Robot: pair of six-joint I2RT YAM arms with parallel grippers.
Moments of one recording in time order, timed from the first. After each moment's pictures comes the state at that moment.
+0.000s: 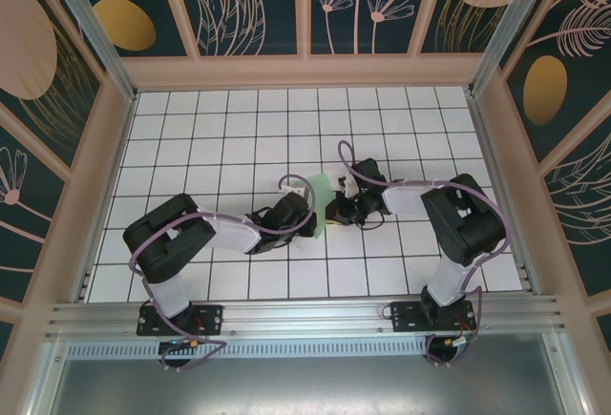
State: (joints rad) left arm -0.92 1.78 0.70 0.32 -0.08 -0.80; right arm 0.52 1.74 0.77 -0.11 -0.62 0.68
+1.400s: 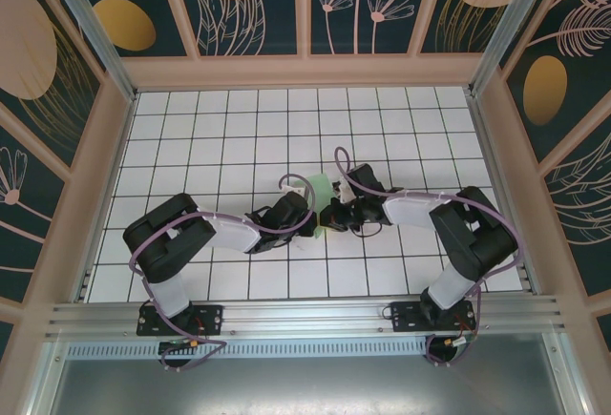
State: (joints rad) left arm -0.92 1.78 0.70 0.32 -0.06 -0.79; right arm 0.60 1.63 0.71 -0.07 -0.61 0.76
